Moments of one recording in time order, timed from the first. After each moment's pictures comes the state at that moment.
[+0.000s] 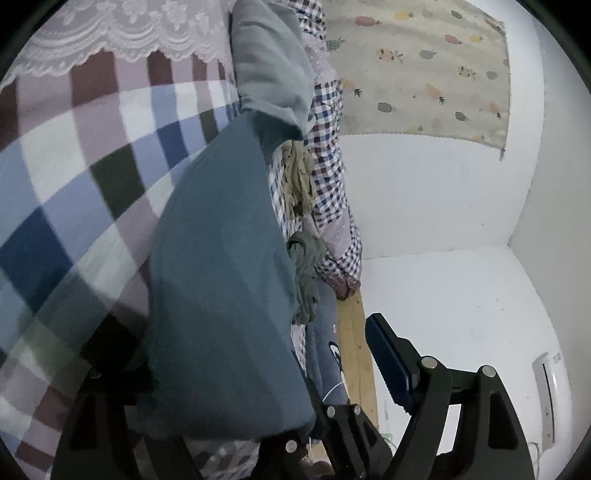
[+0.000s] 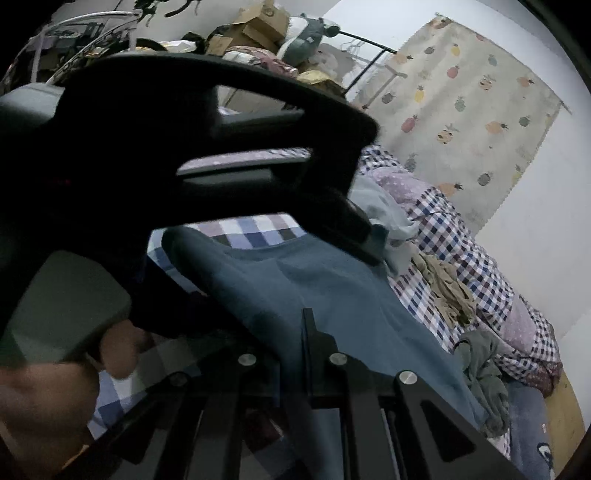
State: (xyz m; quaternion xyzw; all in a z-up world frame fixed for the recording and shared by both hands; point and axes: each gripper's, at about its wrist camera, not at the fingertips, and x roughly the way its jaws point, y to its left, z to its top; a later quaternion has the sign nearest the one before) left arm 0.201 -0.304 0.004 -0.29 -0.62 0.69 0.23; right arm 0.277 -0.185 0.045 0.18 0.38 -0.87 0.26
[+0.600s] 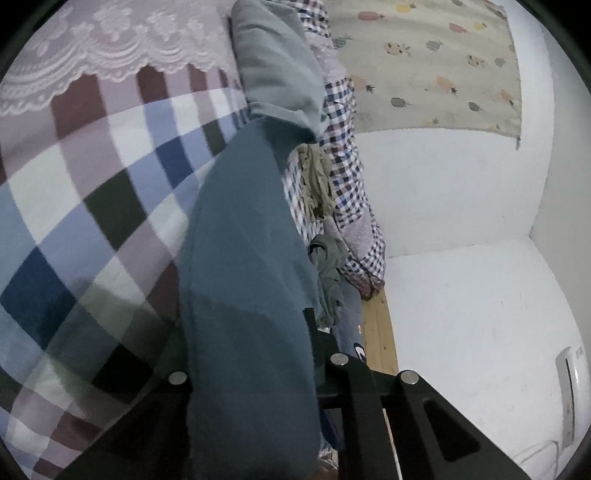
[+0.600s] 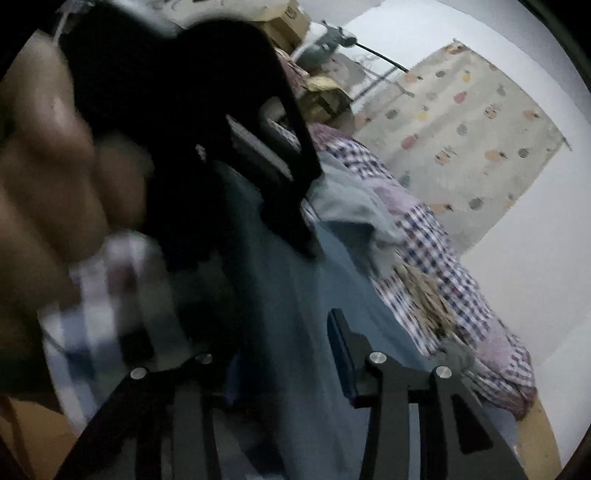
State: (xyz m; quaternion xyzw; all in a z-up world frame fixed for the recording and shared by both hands) left arm 0.195 -0.299 0.005 -0.31 -0.59 0.71 0.20; right arm 0.288 -0.149 0.019 0.15 0.45 -0.85 0.23
